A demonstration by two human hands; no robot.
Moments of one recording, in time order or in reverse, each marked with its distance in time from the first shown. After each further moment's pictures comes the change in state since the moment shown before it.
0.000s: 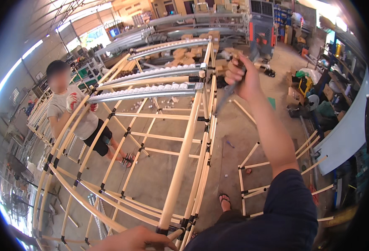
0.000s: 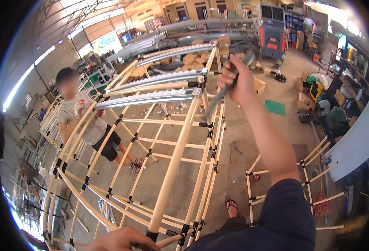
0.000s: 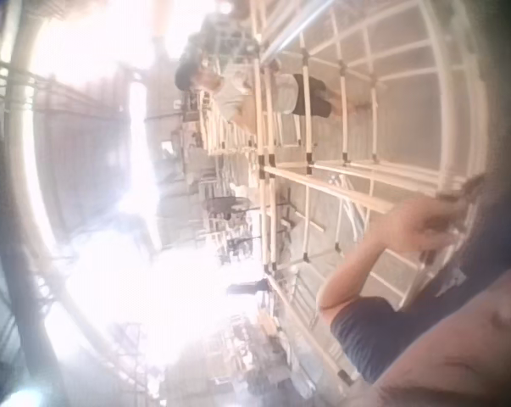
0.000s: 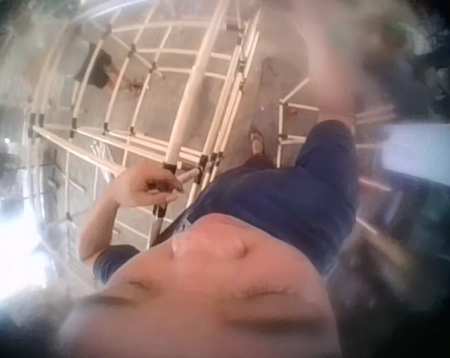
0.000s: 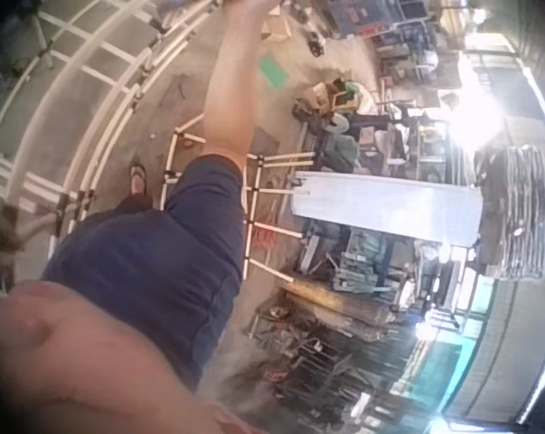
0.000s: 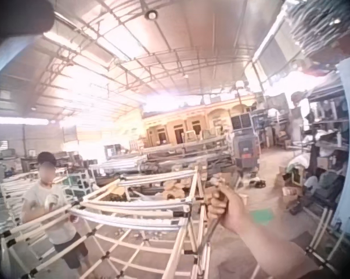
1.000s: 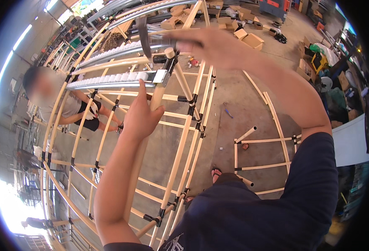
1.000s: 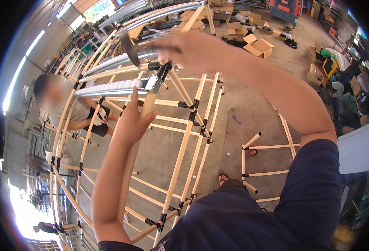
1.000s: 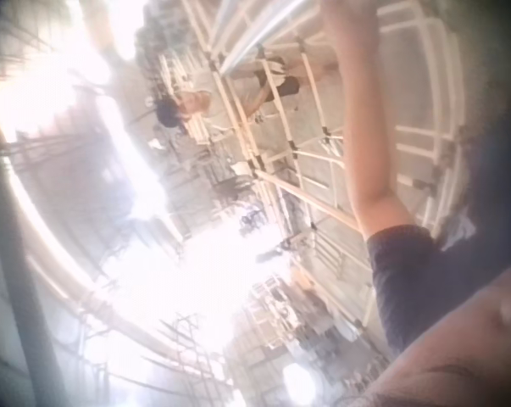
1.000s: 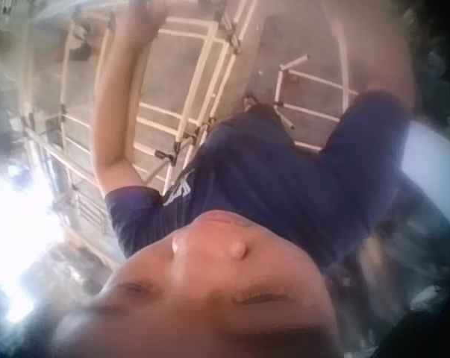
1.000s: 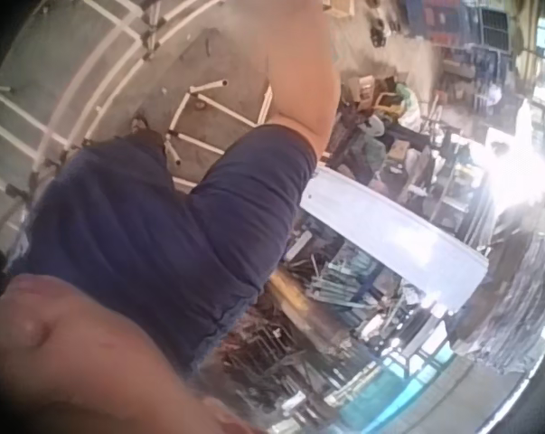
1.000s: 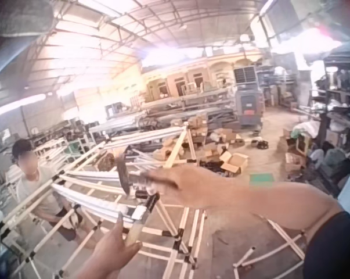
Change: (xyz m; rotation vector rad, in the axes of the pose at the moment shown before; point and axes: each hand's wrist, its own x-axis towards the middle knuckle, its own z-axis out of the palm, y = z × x) left_hand 0.360 -0.054 -0.177 0.421 0.896 -0.374; right_hand 0.080 -0.029 -0.094 -1.801 -0.373 -0.377
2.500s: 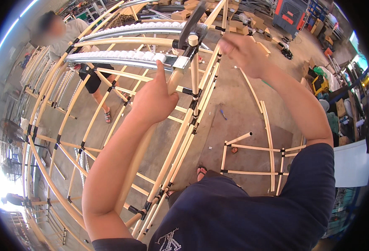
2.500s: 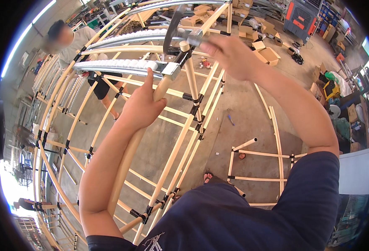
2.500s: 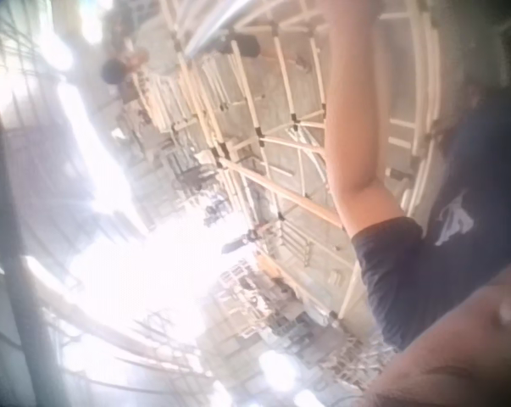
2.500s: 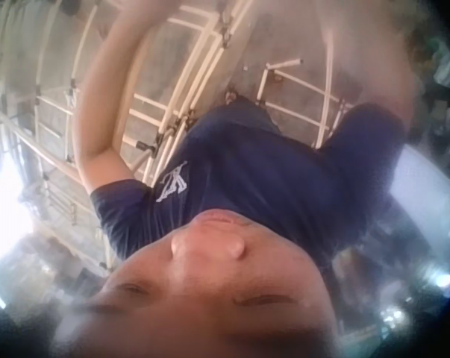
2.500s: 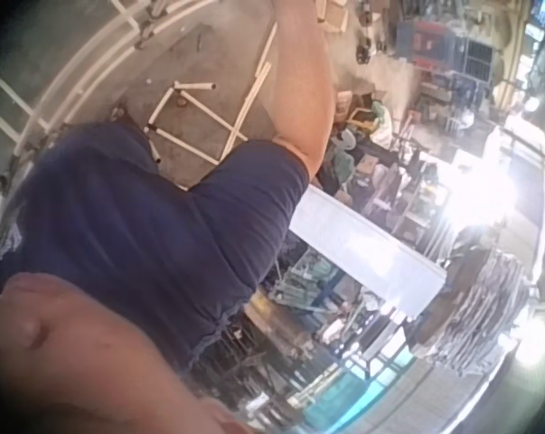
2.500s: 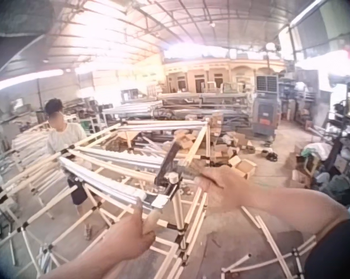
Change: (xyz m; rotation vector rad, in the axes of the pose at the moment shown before) left_hand 0.002 0.004 -0.007 0.084 -0.094 -0.107; right_hand -0.005 0.027 0.018 0.202 -0.161 0.081
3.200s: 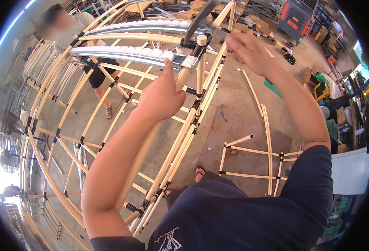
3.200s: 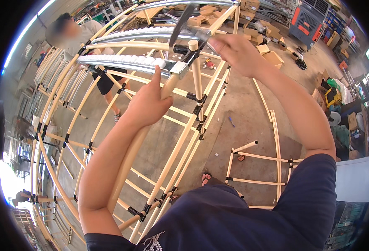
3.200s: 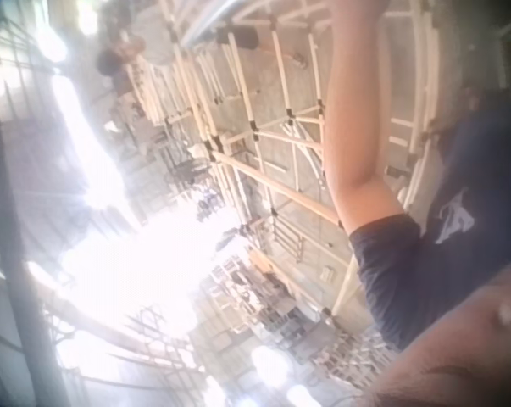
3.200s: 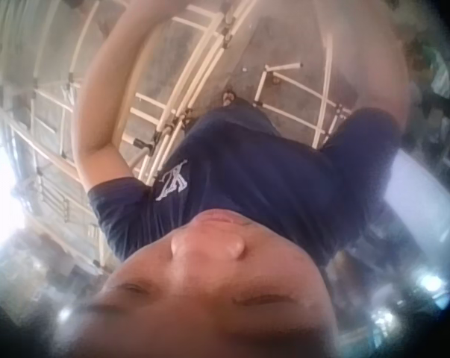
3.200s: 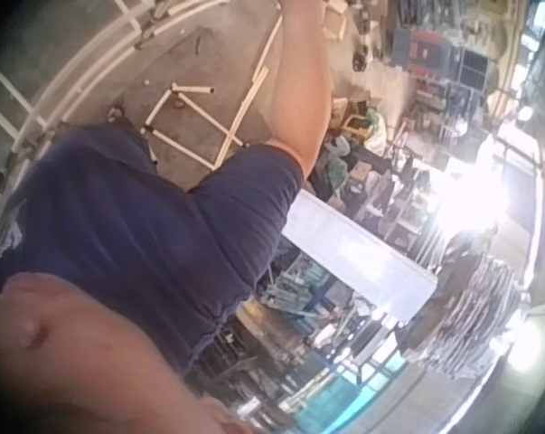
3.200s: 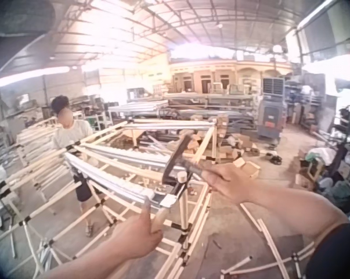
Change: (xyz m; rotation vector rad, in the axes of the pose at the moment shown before) left_hand 0.003 -0.006 0.000 -0.006 -0.003 0.032; right_hand 0.012 0.001 0.003 0.139 -0.087 0.187
